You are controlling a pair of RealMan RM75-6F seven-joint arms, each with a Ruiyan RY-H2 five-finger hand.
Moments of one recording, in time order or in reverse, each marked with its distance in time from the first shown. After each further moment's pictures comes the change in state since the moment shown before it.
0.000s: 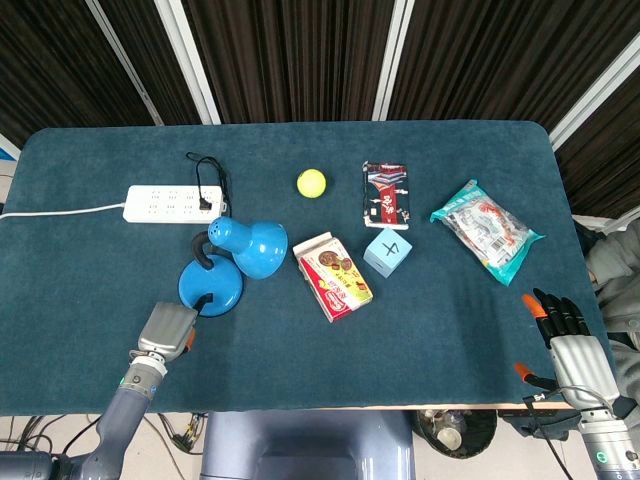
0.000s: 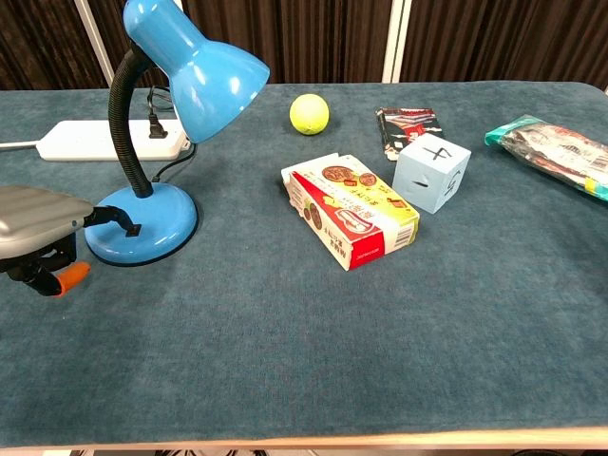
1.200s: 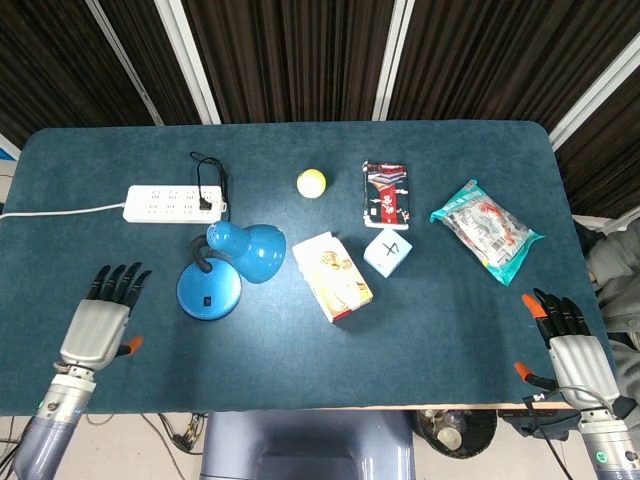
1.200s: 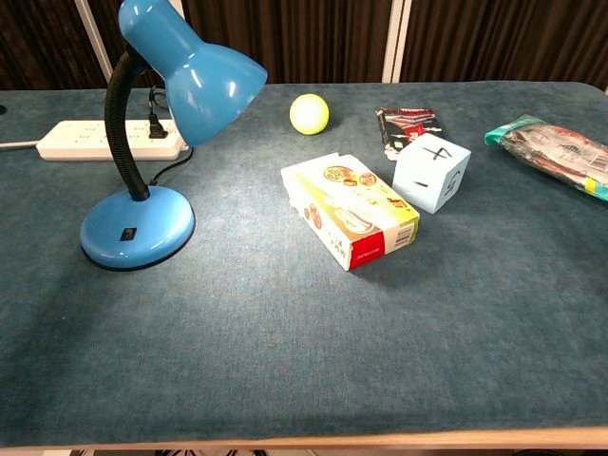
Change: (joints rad) left arm 0.218 0.243 0.130 0.066 0.542 0.294 -0.450; right arm -0.001 -0.005 0.000 0.004 -0.004 0.005 -0.022
